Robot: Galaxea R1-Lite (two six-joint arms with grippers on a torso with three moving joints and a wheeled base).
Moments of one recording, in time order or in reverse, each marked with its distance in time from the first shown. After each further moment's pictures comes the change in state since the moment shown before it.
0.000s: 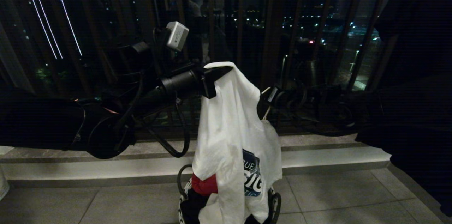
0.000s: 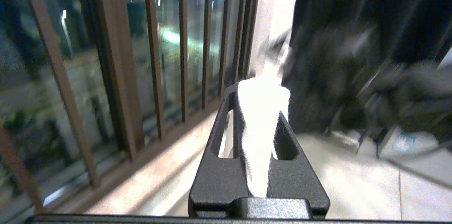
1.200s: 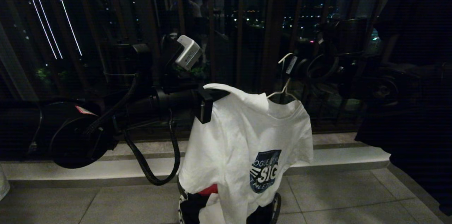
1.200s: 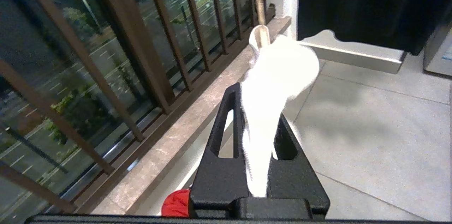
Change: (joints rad) left arm -0.042 -0.119 0.056 0.299 0.027 0.326; right arm -0.016 -0.143 -0.053 0.006 -0.184 -0.238
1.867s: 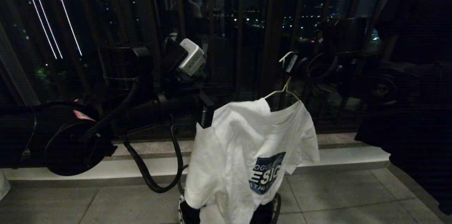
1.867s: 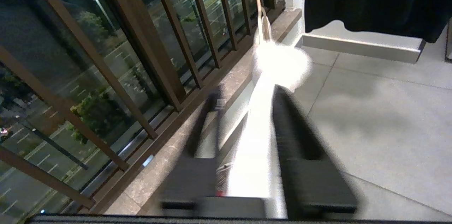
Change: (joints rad) left arm -0.021 -0.014 0.025 0.002 0.056 0.069; right arm -0.003 0.005 -0.013 0.001 -0.012 -0.001
